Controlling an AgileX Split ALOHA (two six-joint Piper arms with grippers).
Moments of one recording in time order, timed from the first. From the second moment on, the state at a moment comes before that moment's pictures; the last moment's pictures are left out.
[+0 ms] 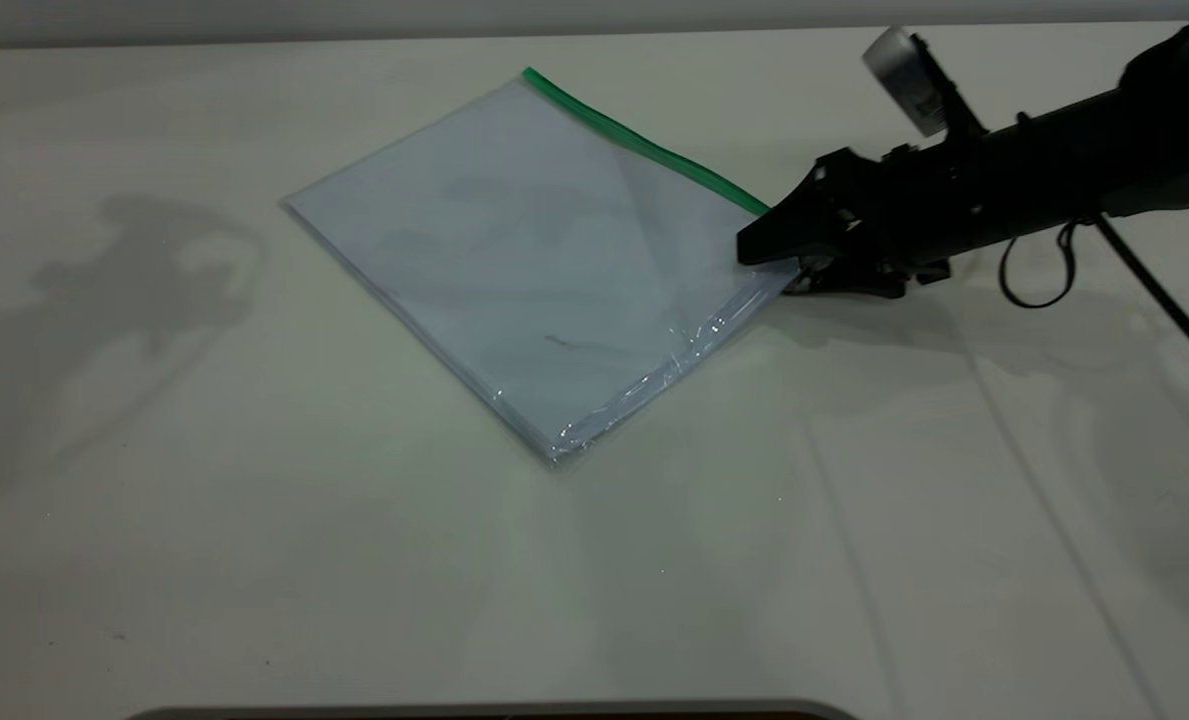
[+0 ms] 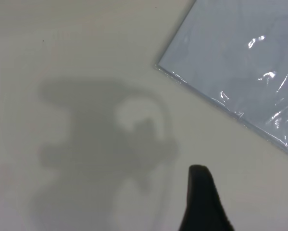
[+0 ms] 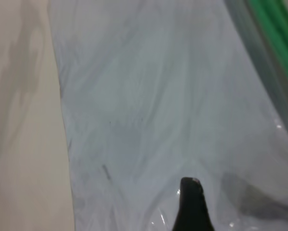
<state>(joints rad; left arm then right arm) 0.00 1.86 -1.35 -0.33 0.65 0.45 0.08 2.61 -1.34 1.68 0.82 -1.55</state>
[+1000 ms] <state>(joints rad) 0.00 1.86 -1.35 -0.33 0.66 0.51 0.10 2.62 -1.51 1.38 1.04 -1.53</state>
